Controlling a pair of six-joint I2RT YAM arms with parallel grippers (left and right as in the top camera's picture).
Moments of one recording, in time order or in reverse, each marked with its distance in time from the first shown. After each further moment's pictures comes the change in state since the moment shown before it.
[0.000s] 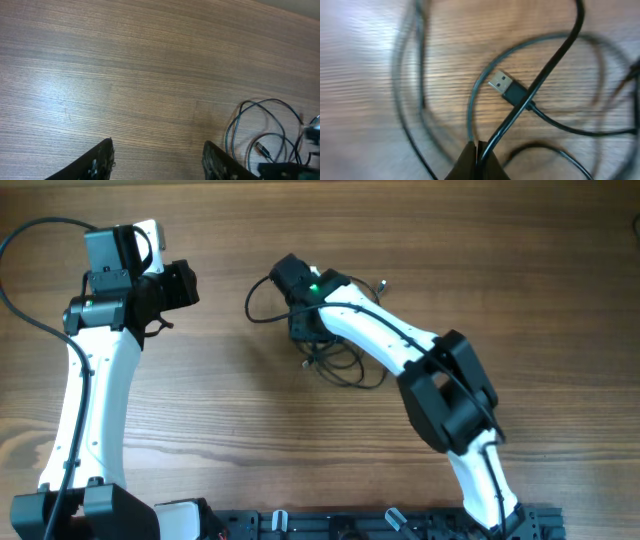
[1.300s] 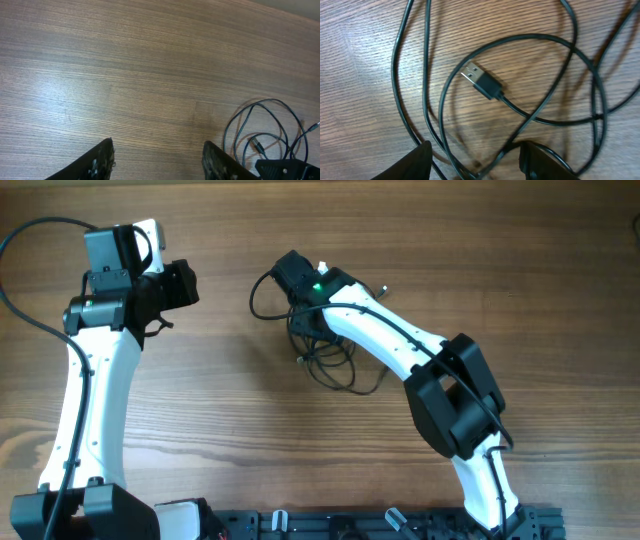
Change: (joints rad) left arm 0.000 0.000 0.000 0.004 0.000 0.000; right arm 0.002 -0.019 -0.018 0.010 0.026 0.142
